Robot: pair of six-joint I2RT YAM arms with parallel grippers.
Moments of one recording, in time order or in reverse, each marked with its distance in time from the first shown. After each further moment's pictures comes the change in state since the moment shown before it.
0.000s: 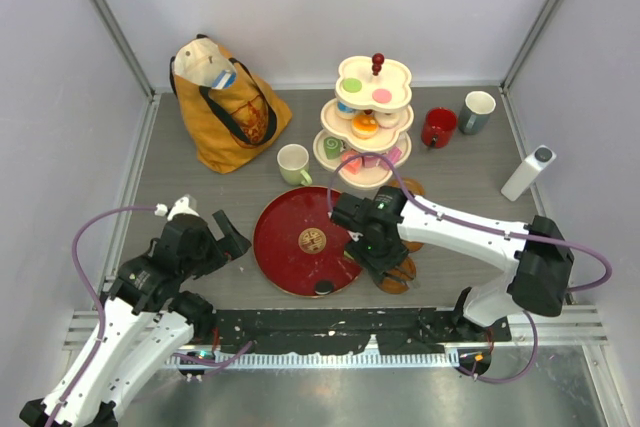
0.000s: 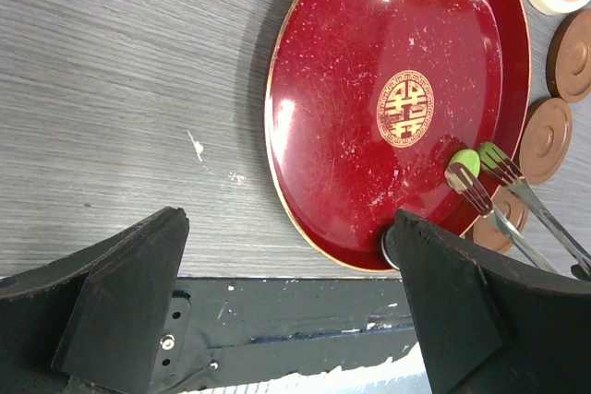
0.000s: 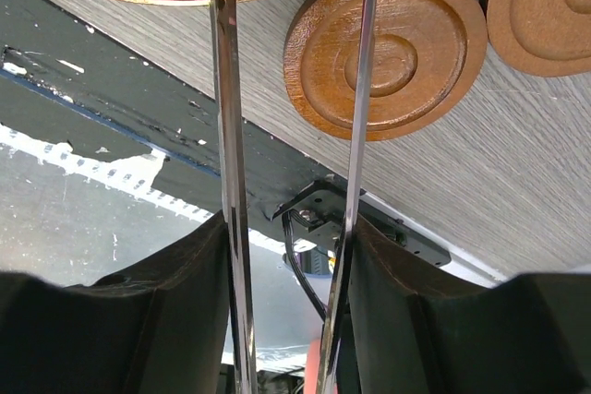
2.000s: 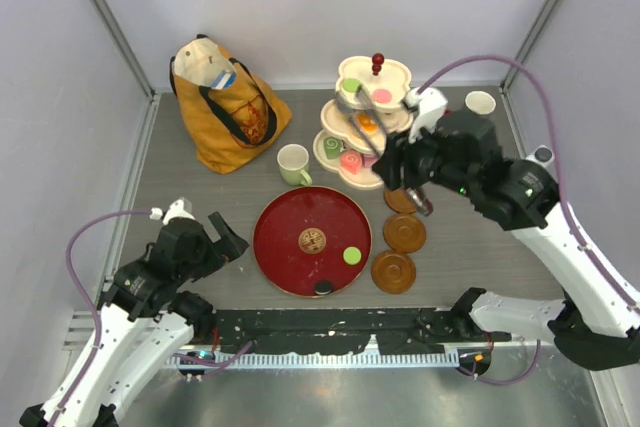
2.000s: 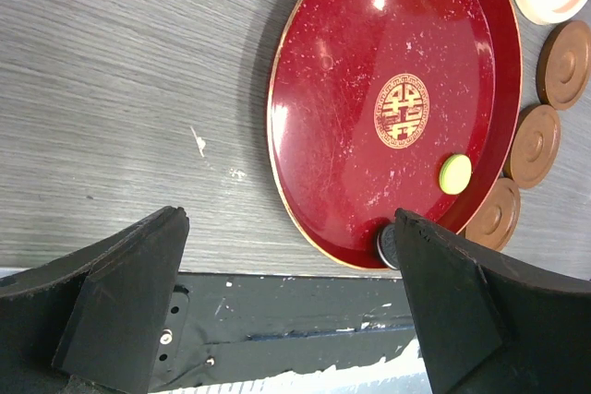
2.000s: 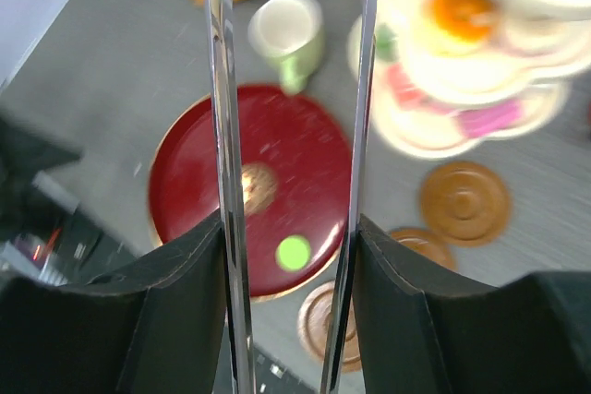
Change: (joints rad) left arm 0.000 -0.045 0.005 -0.030 -0.014 -0.030; right arm -0.399 -0.354 0.402 0.348 0.057 -0.085
